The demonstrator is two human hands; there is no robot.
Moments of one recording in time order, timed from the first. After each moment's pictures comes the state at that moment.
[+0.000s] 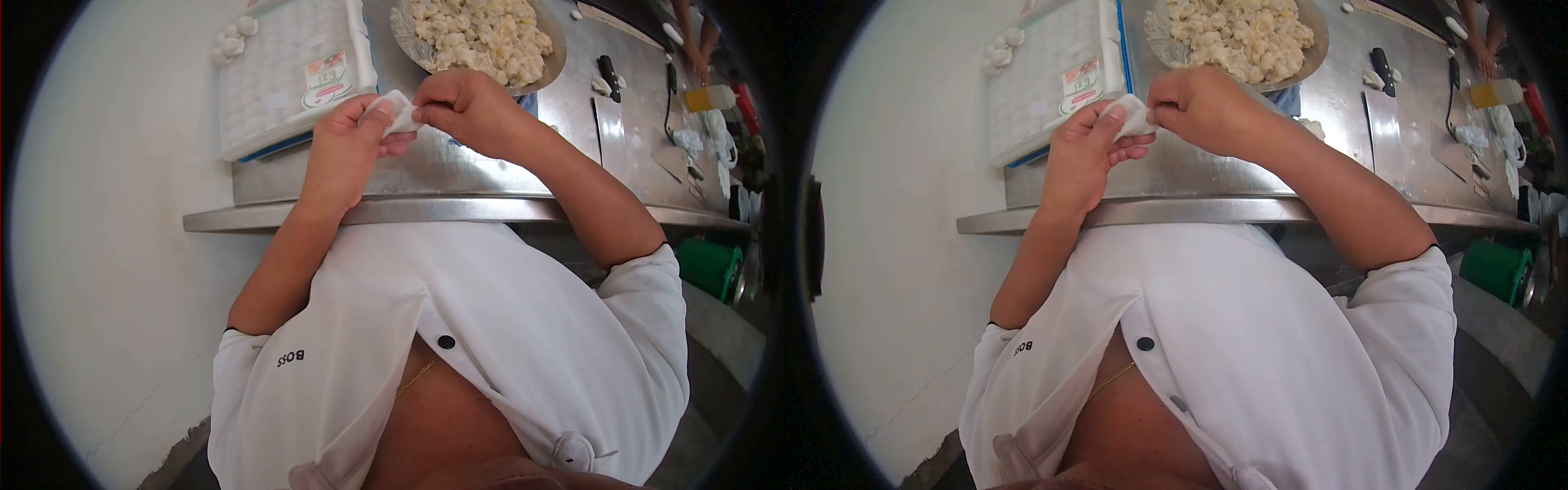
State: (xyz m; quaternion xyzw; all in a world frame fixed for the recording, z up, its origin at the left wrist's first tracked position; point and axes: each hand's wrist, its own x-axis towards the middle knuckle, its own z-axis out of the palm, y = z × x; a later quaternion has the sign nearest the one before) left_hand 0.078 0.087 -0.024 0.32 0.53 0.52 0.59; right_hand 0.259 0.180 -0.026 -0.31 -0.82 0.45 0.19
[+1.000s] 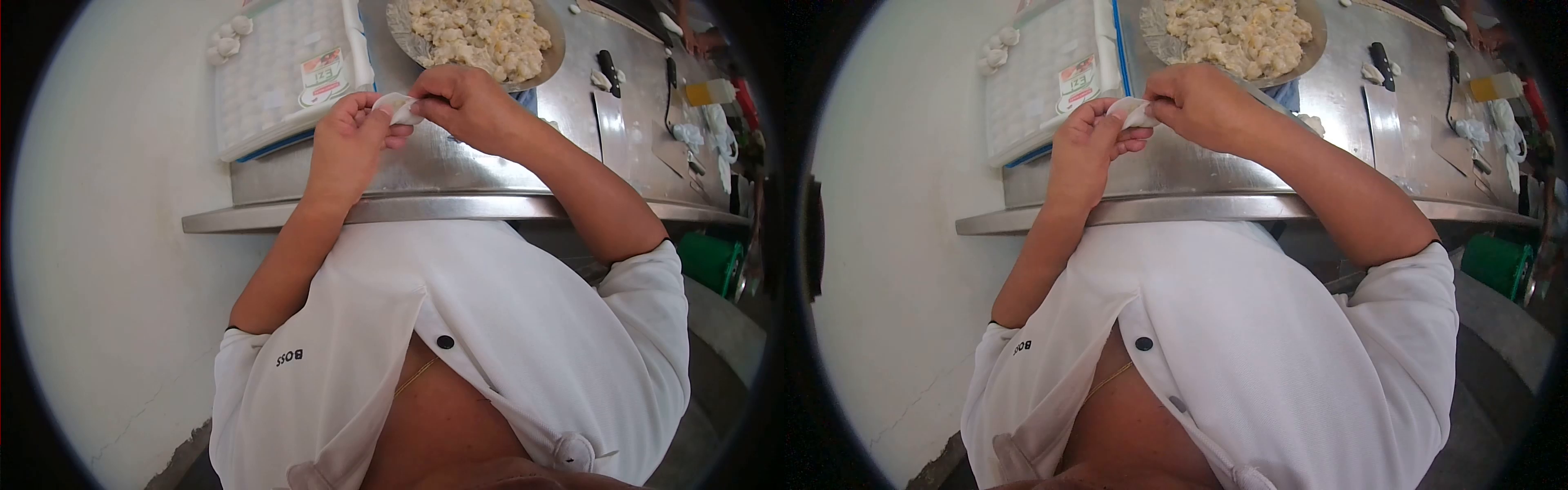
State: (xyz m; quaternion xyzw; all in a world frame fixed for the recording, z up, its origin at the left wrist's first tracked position) left_hand 0.083 0.089 -0.033 0.37 0.59 0.50 0.52; right_hand 0.257 0.180 -0.030 -0.31 -0.83 0.41 0.20
